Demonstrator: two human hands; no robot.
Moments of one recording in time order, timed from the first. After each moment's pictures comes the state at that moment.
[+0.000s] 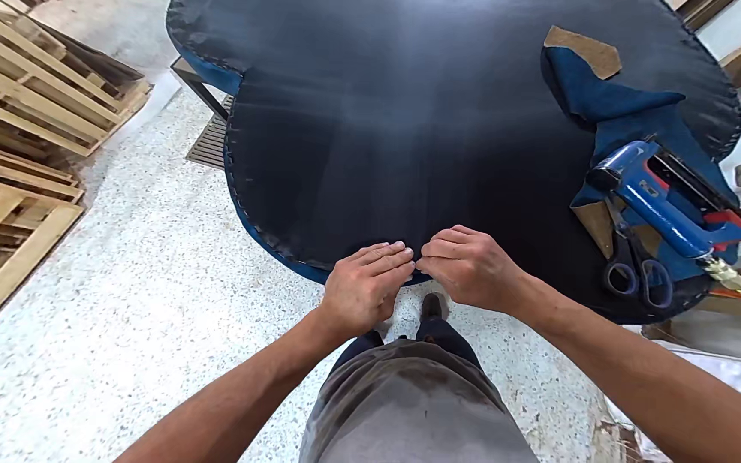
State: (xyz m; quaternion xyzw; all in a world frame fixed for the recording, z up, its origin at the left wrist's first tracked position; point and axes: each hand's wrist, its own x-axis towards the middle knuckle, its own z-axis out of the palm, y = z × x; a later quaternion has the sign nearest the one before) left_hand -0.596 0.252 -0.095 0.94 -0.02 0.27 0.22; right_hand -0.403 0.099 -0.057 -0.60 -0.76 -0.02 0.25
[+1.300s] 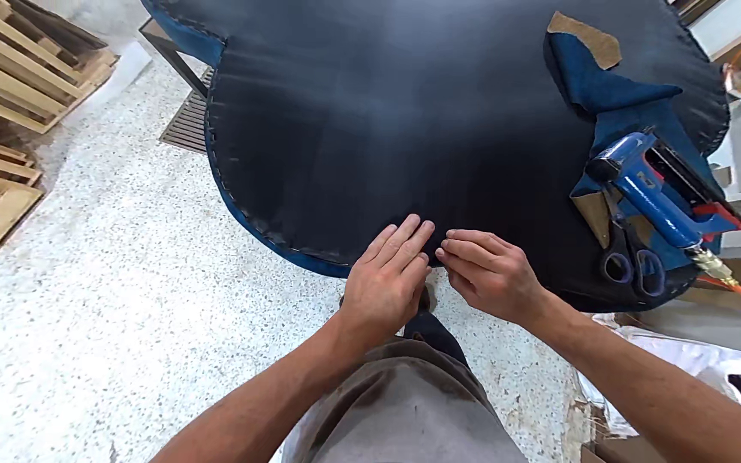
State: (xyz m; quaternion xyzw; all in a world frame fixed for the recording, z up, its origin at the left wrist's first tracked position) left_hand -0.582 0.213 -0.091 0.95 0.05 0.25 0.18; right_hand -0.409 0.059 -0.078 -0.65 -0.71 -0.11 0.26
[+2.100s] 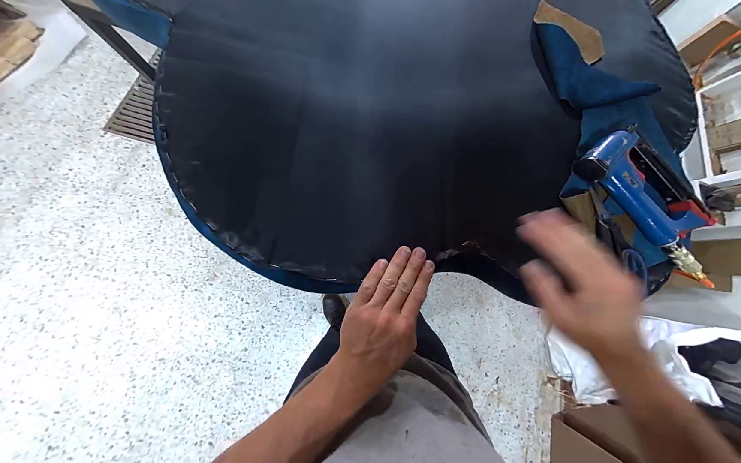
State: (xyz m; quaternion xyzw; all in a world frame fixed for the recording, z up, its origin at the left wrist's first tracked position) left_hand -0.600 0.178 -0.120 0.97 0.10 0.22 0.10; right_hand -0.397 -0.006 -0.015 -0.86 -0.48 -0.05 0.15
